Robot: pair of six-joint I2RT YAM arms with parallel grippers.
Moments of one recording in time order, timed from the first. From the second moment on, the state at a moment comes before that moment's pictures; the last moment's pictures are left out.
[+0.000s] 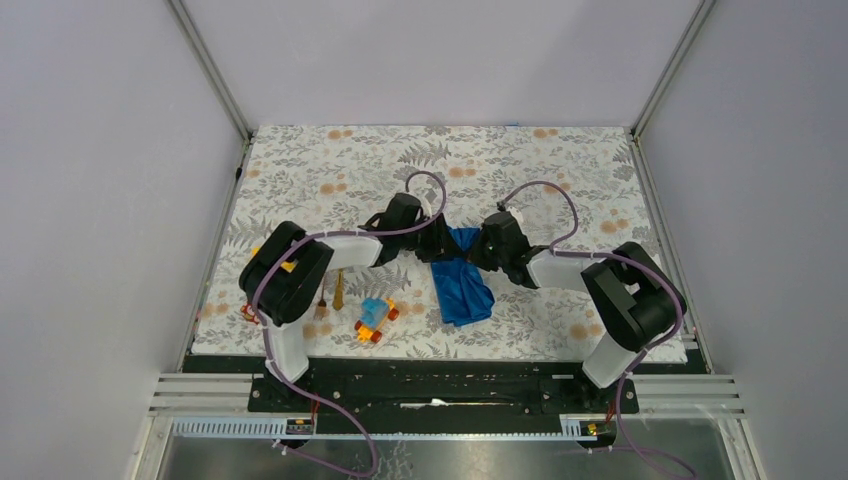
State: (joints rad) left arm -0.61 1.90 1.00 0.23 0.44 -0.82; right arm 0.58 1.67 0.73 0.21 0.02 0.90
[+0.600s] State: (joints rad) left arm -0.57 1.90 0.96 0.17 0.41 -0.77; right arm 0.59 1.67 0.76 0.16 0.04 0.87
